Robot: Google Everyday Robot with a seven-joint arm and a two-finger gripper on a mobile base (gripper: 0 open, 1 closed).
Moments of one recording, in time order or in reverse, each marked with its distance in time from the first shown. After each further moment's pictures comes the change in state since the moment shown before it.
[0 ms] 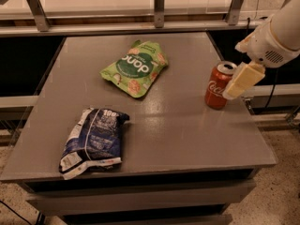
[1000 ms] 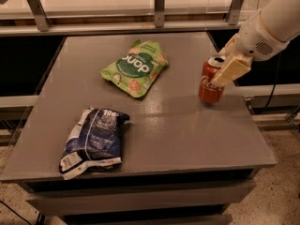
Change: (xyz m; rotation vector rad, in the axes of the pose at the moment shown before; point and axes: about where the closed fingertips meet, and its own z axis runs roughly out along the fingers) arm -0.032 0.006 0.011 -0.116 -0.084 -0.039
